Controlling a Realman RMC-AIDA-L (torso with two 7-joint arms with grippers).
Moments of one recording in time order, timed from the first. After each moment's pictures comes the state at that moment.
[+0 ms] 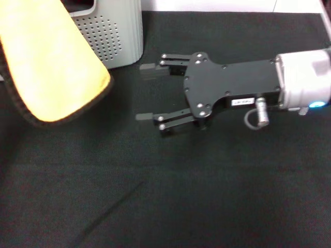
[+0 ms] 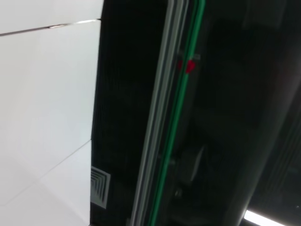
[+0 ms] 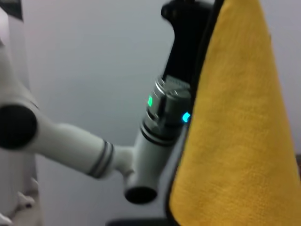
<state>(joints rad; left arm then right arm) -0.41 -2.09 0.98 0.60 0.55 1.96 -1.96 0.59 2.03 -1.55 -1.01 1.84 1.39 -1.70</state>
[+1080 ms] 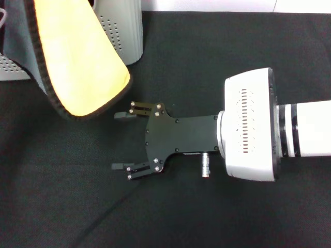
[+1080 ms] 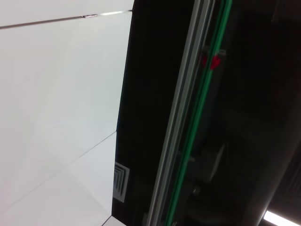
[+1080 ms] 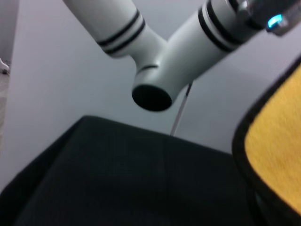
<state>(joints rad) -0.47 -2.09 0.98 0.50 0.59 1.94 -1.90 0.47 2.03 -2.01 -1.21 1.74 0.84 -1.89</state>
